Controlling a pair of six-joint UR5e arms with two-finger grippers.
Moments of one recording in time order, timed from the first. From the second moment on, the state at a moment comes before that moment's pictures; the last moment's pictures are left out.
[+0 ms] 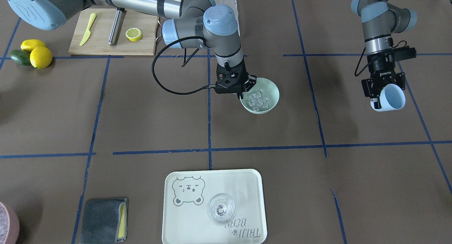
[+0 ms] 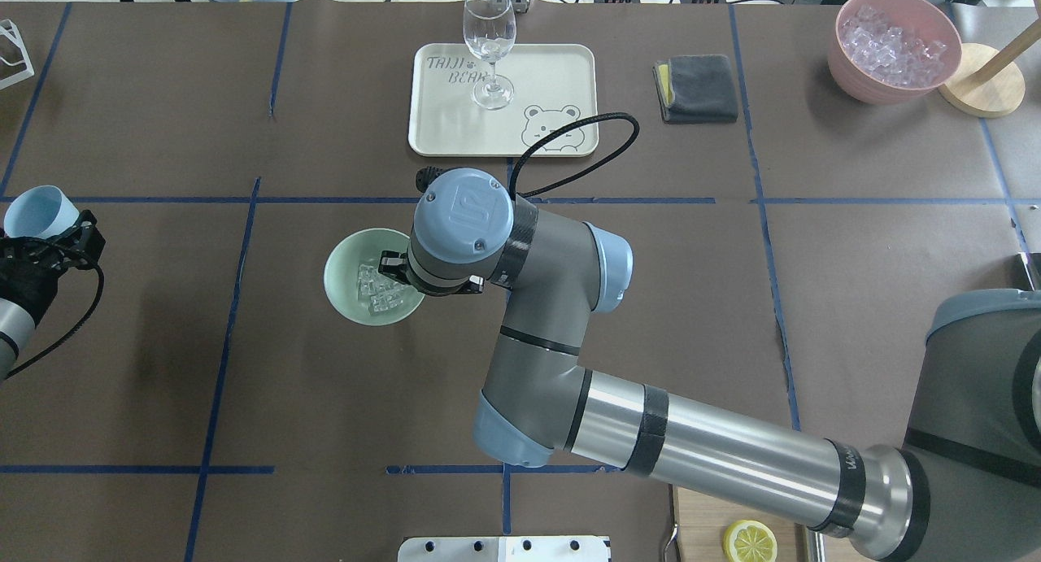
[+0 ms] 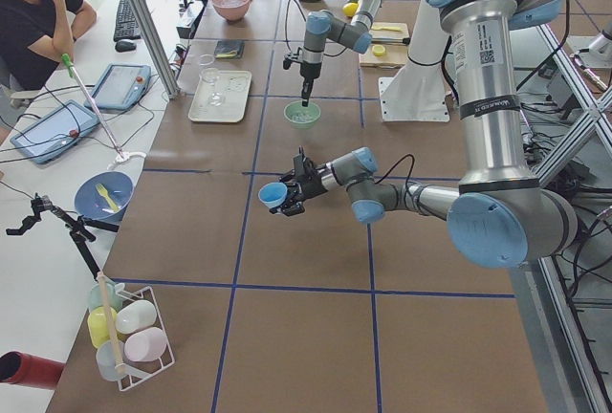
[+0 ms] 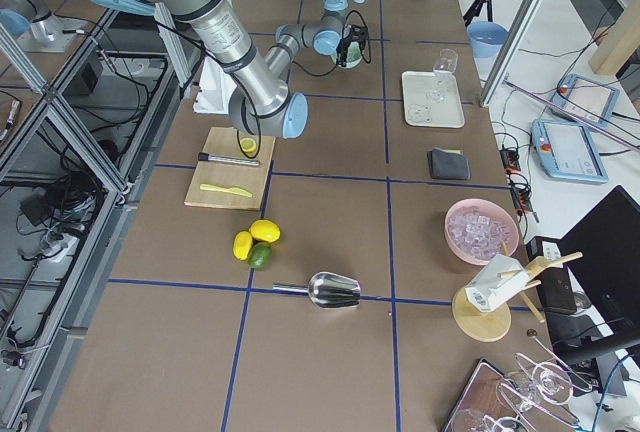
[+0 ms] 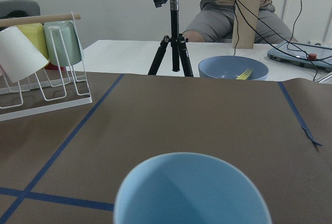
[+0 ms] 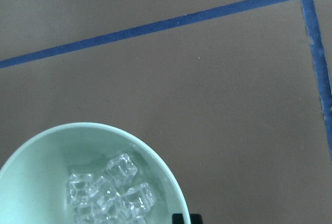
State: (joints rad) left arm -0.49 -1.34 -1.72 -2.59 -0.81 -1.34; right arm 0.44 -0.63 1.37 -1.28 1.81 1.48
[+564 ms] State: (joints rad) left arm -0.42 -1.34 -1.64 -2.59 -0.65 -1.49; right arm 0.54 -0.76 1.59 -1.41 1.89 1.45
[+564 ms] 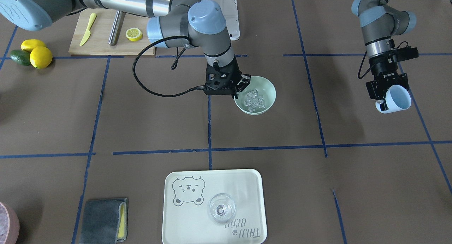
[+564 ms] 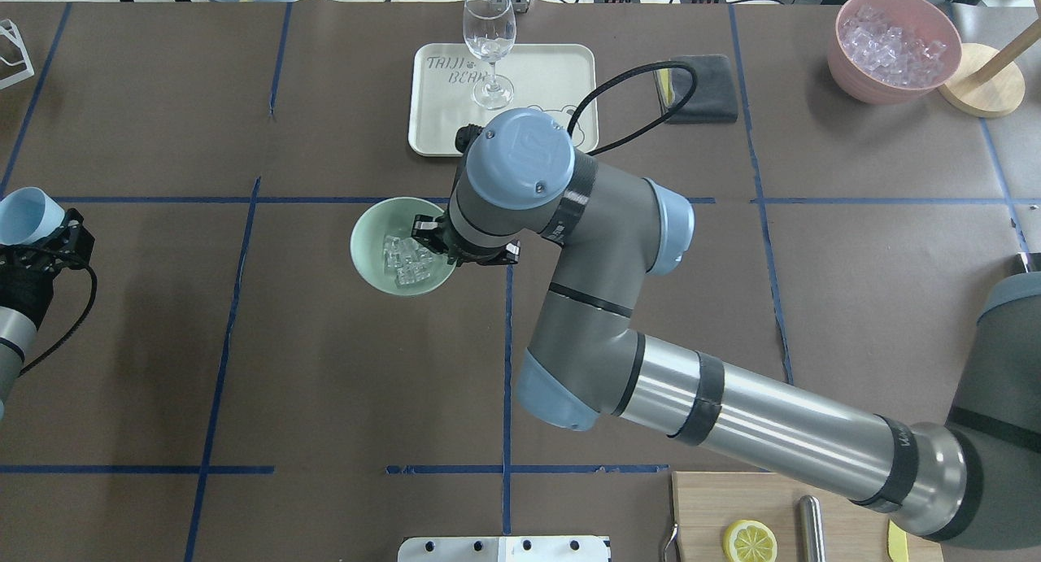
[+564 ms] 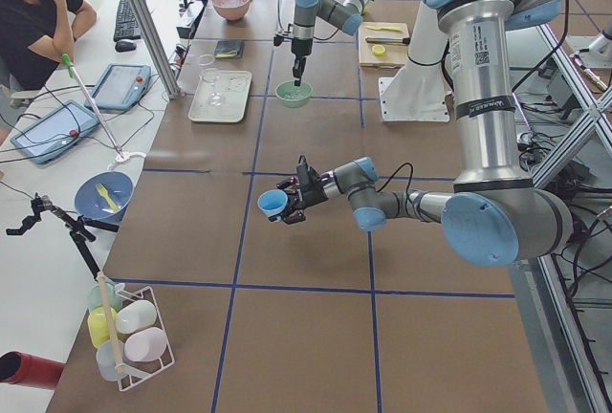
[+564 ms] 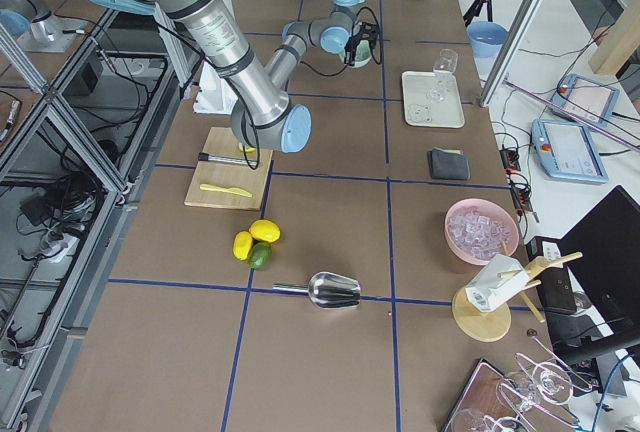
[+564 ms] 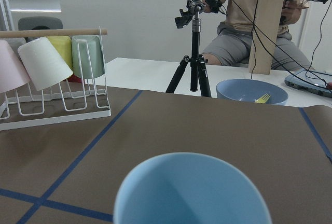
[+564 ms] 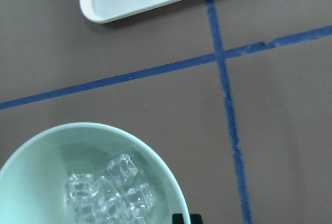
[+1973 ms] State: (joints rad) left arm -0.29 -1.35 -1.53 -2.57 -0.53 -1.57; right arm 0.67 -1.11 1.93 -1.54 1.90 1.18
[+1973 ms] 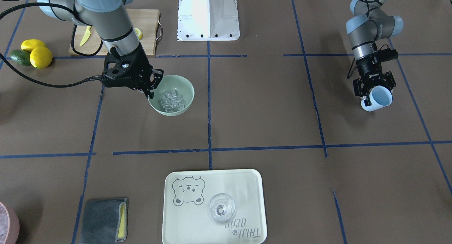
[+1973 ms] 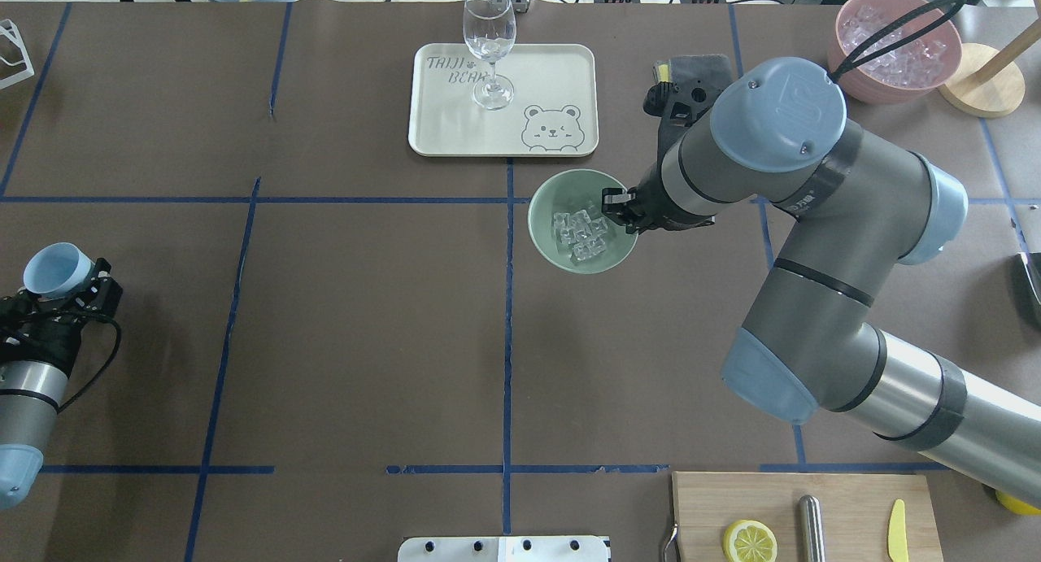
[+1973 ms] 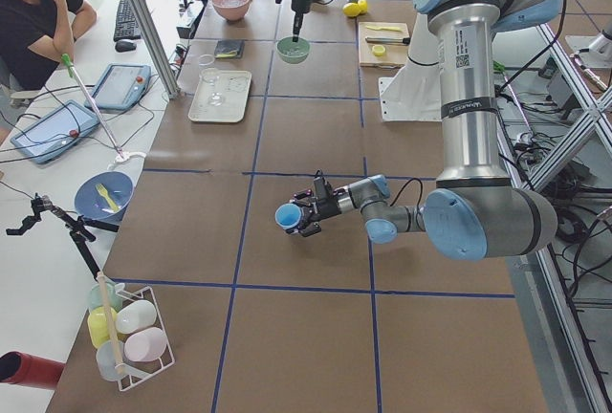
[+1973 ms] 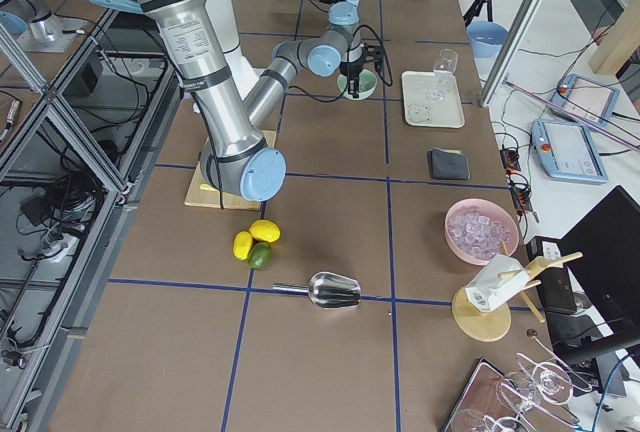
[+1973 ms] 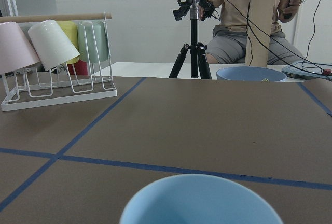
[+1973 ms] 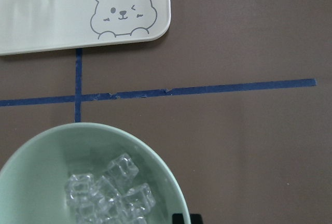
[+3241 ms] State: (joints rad) left arm -0.46 -1.25 -1.89 -2.58 -0.68 -1.10; right arm 0.73 -1.52 2.04 -1.37 1.89 0.99
